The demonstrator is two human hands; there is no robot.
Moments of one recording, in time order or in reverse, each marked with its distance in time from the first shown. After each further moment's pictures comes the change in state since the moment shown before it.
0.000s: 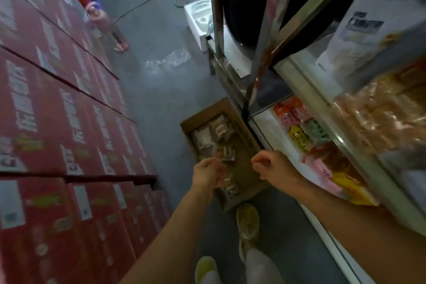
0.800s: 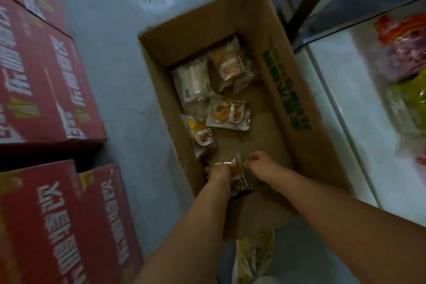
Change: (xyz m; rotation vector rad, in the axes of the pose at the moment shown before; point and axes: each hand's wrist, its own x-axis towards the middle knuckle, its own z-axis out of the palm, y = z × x) left_hand 0.375 -0.251 0.071 -0.247 0.205 -0.547; right_hand 0.274 0.255 0.213 0.021 -0.172 0.556
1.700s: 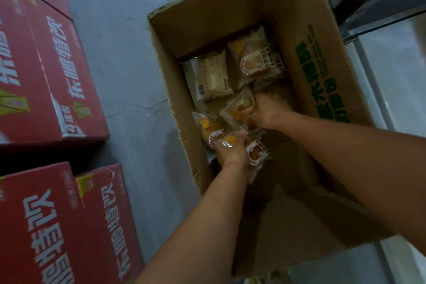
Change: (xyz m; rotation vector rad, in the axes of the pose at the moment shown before) left_hand 0.007 0.051 0.022 -0.169 0.005 0.257; right_hand 0.089 -0.107 -0.027 -0.689 0.178 -0.346
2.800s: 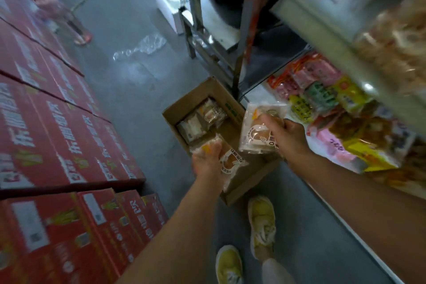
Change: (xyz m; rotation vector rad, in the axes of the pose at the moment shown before) left_hand -0.347 0.089 -0.115 0.167 -0.263 0.267; right_hand -0.392 -0.004 -0.137 1.426 0.568 0.177
